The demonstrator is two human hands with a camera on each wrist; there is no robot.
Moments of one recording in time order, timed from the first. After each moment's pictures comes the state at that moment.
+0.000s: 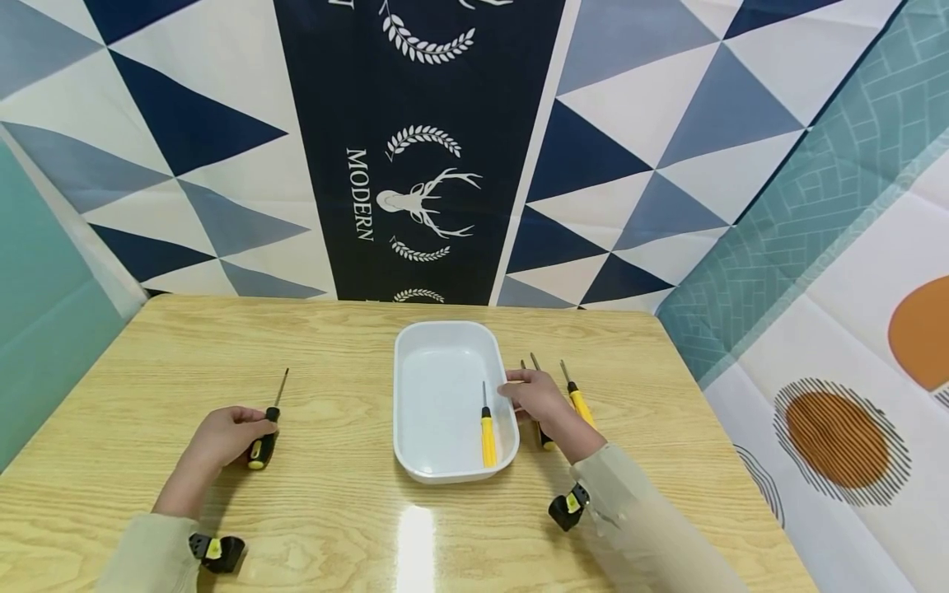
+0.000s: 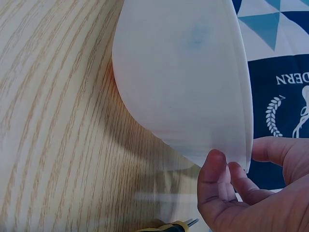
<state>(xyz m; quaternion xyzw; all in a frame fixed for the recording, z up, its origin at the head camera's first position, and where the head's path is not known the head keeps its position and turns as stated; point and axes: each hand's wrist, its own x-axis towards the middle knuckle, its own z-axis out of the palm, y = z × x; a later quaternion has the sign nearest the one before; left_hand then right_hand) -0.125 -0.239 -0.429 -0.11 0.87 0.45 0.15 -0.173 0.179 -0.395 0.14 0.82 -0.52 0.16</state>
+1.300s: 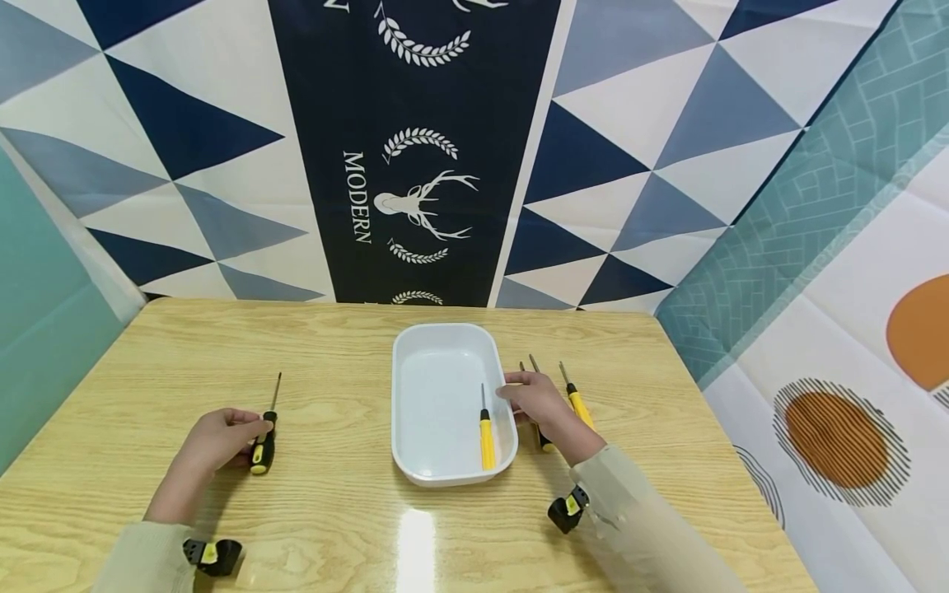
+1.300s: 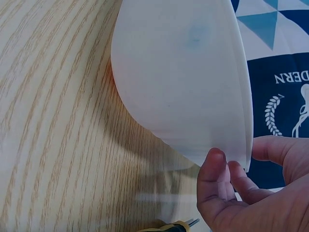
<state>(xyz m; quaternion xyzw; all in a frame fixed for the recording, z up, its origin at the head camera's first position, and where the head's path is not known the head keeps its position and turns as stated) -0.123 -0.241 -0.422 -0.12 0.86 0.47 0.15 -0.172 0.181 -0.394 0.14 0.82 -0.53 0.17</state>
